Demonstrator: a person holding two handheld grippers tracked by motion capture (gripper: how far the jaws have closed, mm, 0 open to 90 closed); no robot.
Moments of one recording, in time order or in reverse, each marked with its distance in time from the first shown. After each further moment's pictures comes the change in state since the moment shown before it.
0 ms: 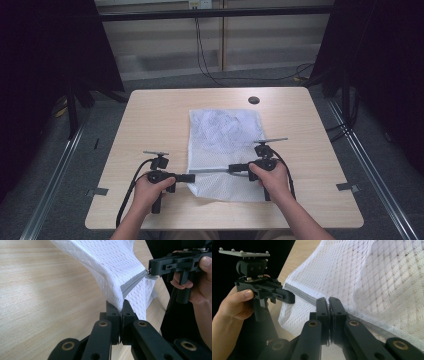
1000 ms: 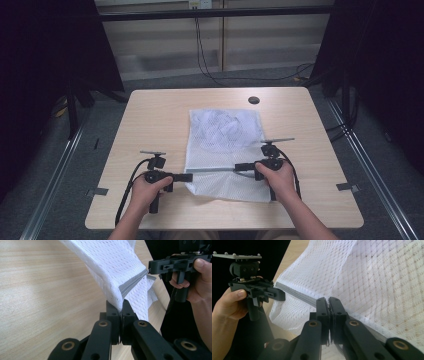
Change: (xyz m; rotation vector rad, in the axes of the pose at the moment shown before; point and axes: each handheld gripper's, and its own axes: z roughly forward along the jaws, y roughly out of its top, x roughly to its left) left arm 0.002 0.000 -0.007 -0.013 0.007 -0.005; right arm -0.011 -0.001 -0.014 -0.012 -0.027 0.017
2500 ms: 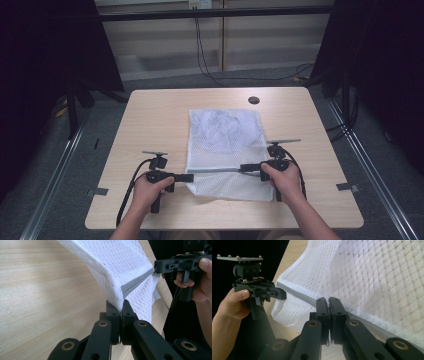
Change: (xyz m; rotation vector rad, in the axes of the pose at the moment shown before) left arm 0.000 0.000 0.006 0.005 0.007 -0.022; right arm -0.009 -0.004 -0.013 -0.005 0.000 0.033
